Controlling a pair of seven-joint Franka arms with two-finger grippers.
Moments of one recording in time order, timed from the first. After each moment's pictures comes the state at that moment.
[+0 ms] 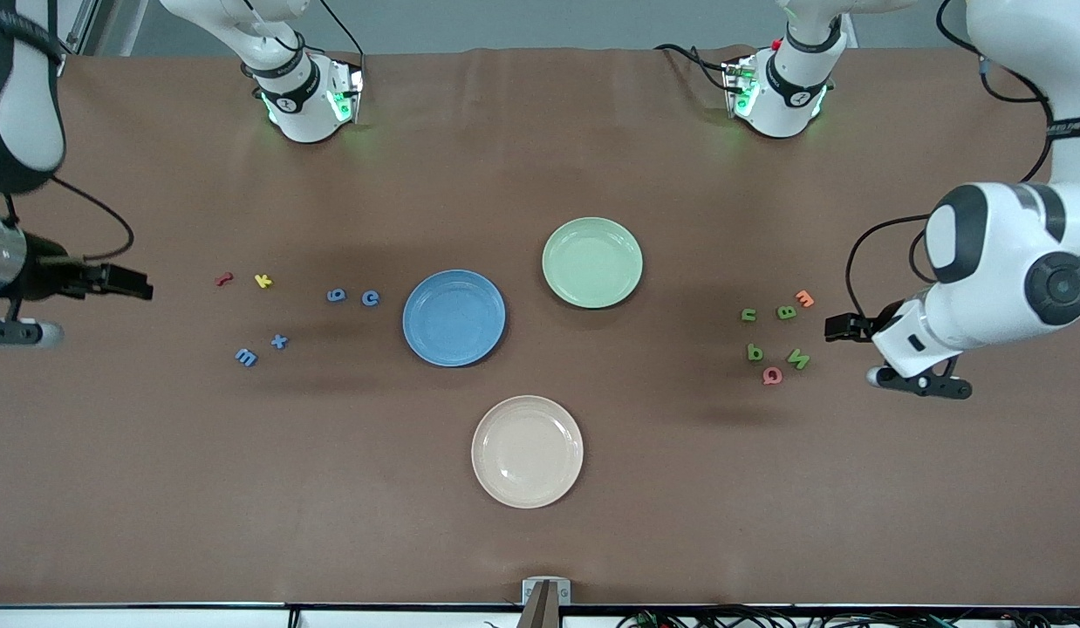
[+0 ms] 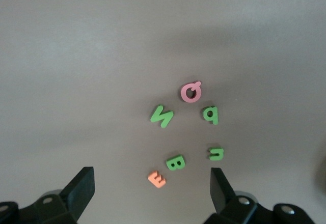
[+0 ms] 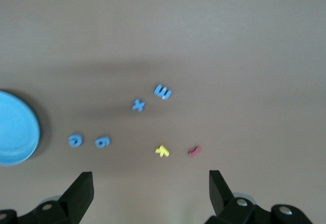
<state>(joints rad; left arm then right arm) -0.01 0.36 -0.05 -1.78 -0.02 1.99 0.16 -0.04 0.22 -0.05 -1.58 0.00 1.65 -0.06</state>
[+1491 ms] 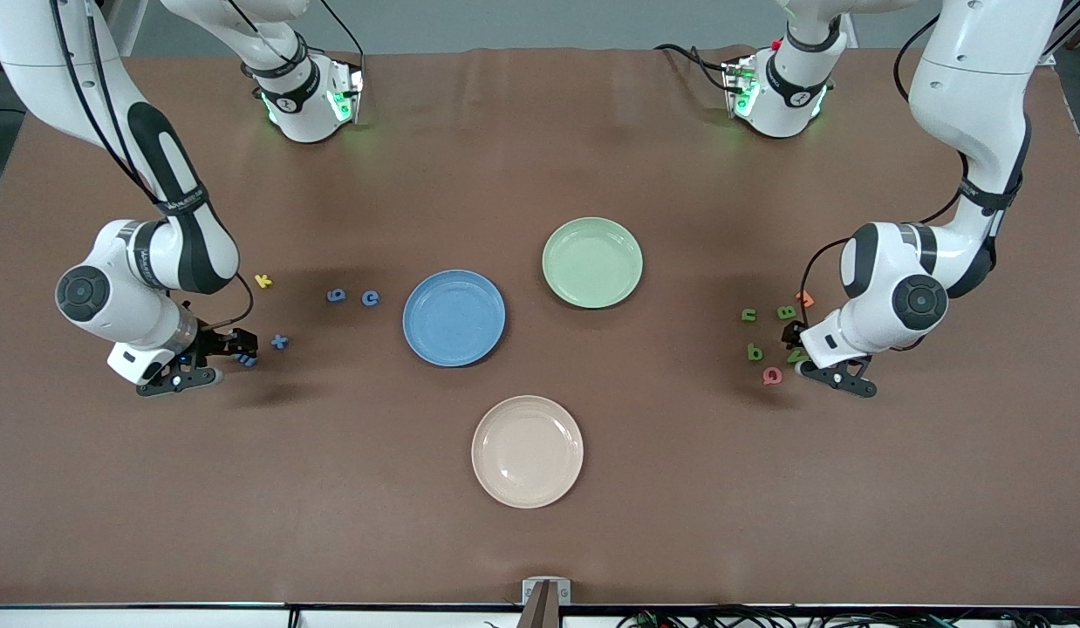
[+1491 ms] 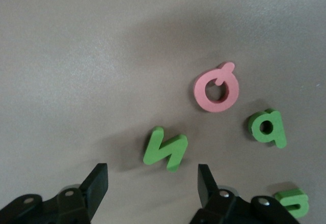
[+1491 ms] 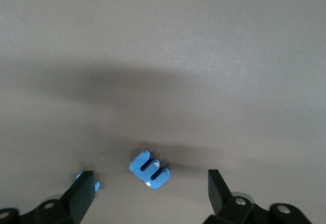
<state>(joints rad) -0.01 0.49 -0.05 -2.05 0.08 2.47 0.26 -0.05 0.44 -0.05 -2.06 0.00 2.49 -0.29</state>
